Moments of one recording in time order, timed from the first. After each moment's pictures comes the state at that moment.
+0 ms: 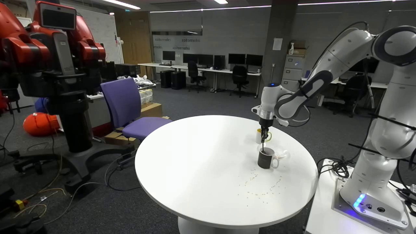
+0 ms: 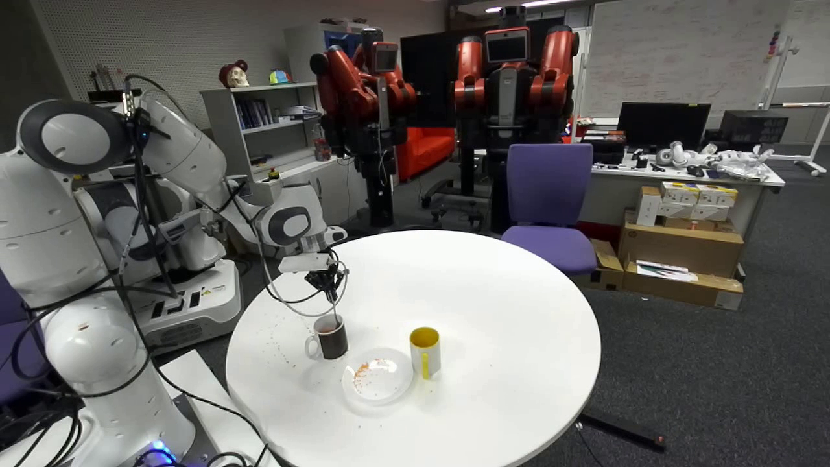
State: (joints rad) arm 0.01 0.01 0.01 -2.50 -0.23 2.57 -0.33
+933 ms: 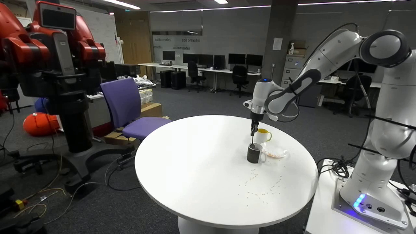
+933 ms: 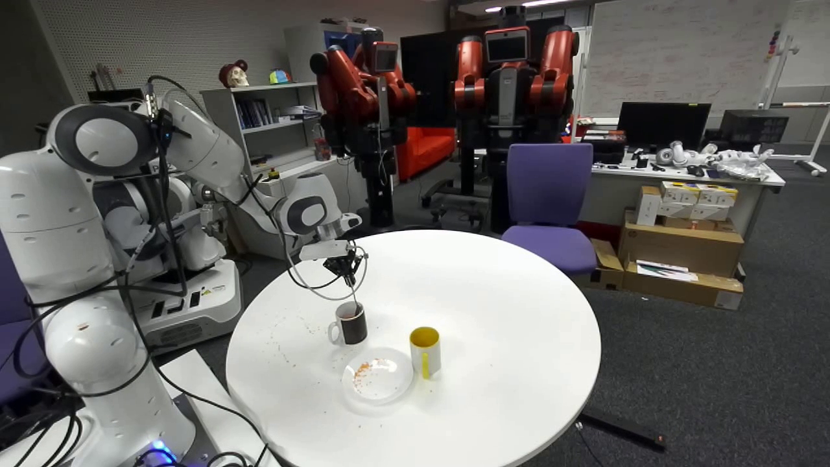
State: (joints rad) arm 0.01 0.12 0.00 -2.33 -0.24 2.58 -0.36
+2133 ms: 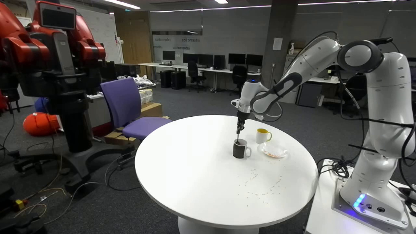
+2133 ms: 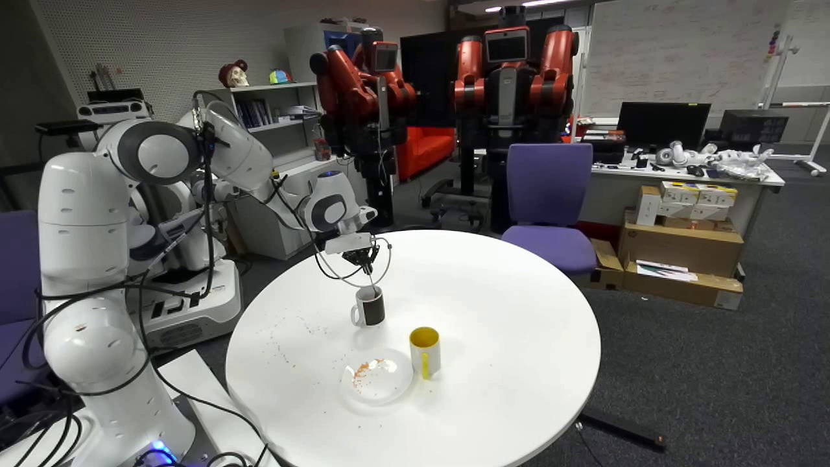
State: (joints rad) arm -0.02 0.32 0.05 -2.09 -0.20 2.61 -0.48
